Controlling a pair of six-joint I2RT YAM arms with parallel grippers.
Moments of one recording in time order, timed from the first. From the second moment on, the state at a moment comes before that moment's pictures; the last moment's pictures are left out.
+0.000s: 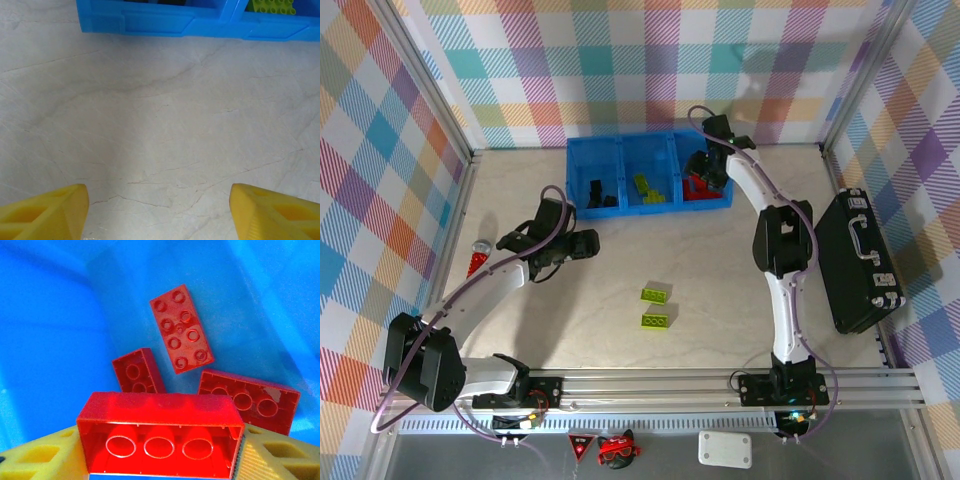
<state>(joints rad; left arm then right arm) -0.42 1.29 0.96 -0.58 -0.05 -0.47 0.28 2.33 2.17 -0.87 -0.04 0.66</state>
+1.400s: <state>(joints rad) -0.67 1.48 1.09 -0.64 -0.05 -0.53 0.35 1.92 1.66 -0.75 0.02 0.75</state>
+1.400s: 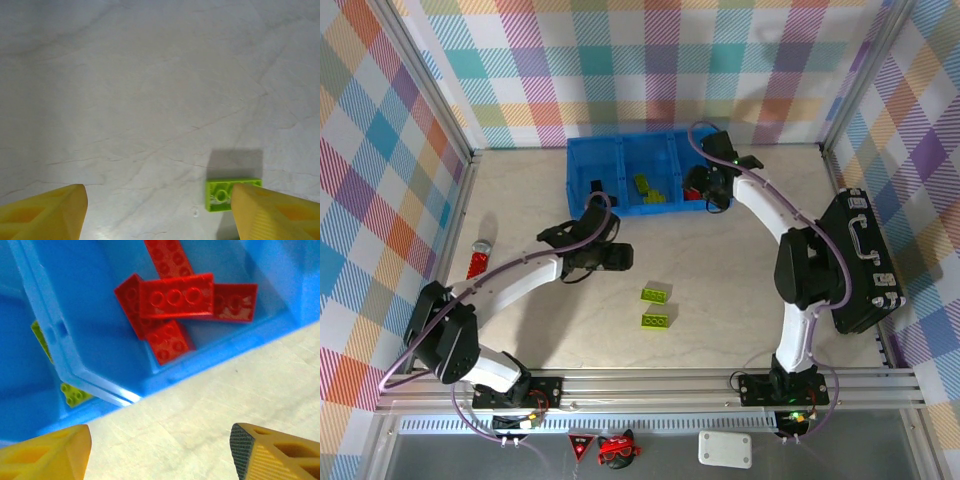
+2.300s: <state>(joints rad) -0.94 1.84 1.27 -0.71 -0.09 -0.66 0.24 1.60 1.33 -0.75 0.03 0.68</state>
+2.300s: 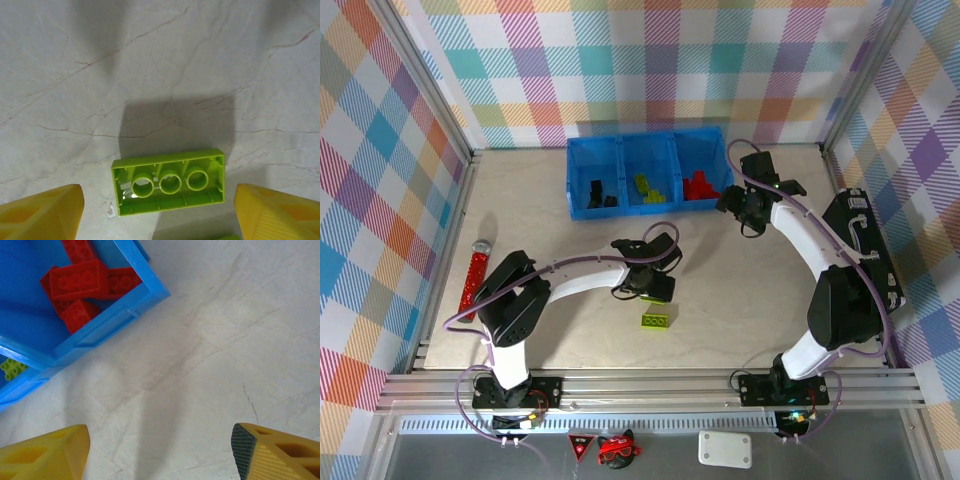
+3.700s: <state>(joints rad) -0.96 1.96 1.34 -0.75 -0.09 -0.77 0.23 1.58 1.32 -0.75 0.03 0.67</state>
